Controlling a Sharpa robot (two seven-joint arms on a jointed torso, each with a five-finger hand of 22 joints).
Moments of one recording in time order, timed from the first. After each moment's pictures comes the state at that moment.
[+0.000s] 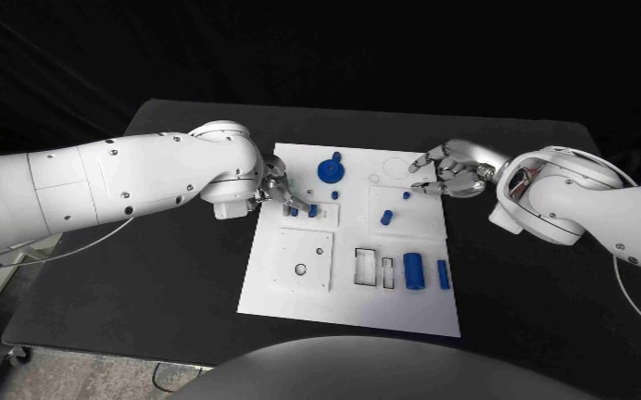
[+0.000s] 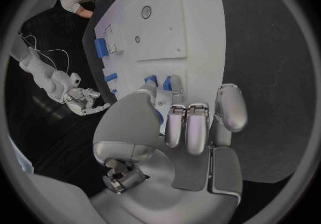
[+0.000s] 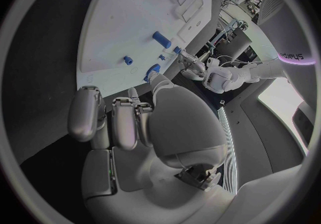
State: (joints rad) left arm 1.34 -0.74 -0.22 1.51 -0.92 0.16 -0.70; left_hand 1.04 0.00 0.02 0.29 0.06 0.97 0.05 0.43 0.97 1.47 -0.01 1.57 1.31 1.46 -0.05 1.57 1.31 0.07 1.34 0.06 1.32 1.31; right arm 1.22 -0.95 -0.13 1.58 -1.19 -0.17 -0.09; right_hand 1.35 -0.01 0.12 0.23 0.31 0.74 0.11 0.14 0.24 1.47 0.01 1.51 1.31 1.47 -0.05 1.38 1.31 0.07 1.41 0.06 1.21 1.31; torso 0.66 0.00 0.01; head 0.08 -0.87
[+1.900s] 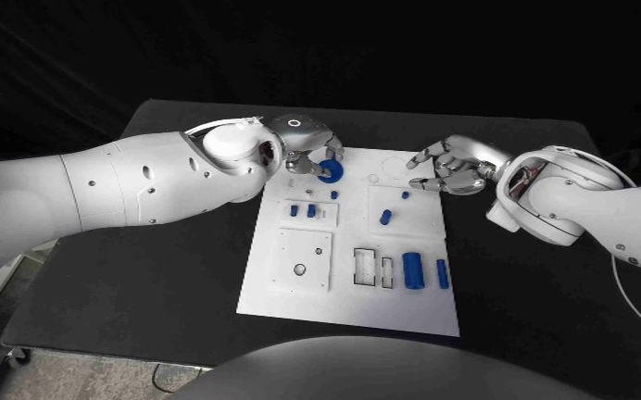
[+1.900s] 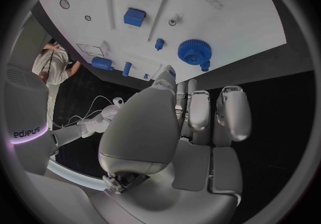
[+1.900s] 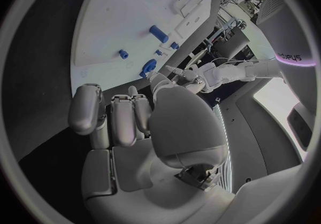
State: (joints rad) left arm 1.30 -0.66 -0.22 1.39 -1.69 -0.27 -0.01; left_hand 1.50 -0.03 0.02 0.29 0.18 0.82 0.02 0.10 0.55 0.74 0.04 0.47 0.56 1.37 -0.03 1.32 1.21 0.07 1.40 0.09 1.36 1.31; right arm 1.22 -0.96 -0.13 1.59 -1.19 -0.22 -0.04; right_hand 1.35 0.00 0.14 0.24 0.32 0.78 0.12 0.14 0.22 1.37 0.02 1.33 1.31 1.46 -0.05 1.32 1.31 0.08 1.39 0.06 1.15 1.31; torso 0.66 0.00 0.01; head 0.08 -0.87
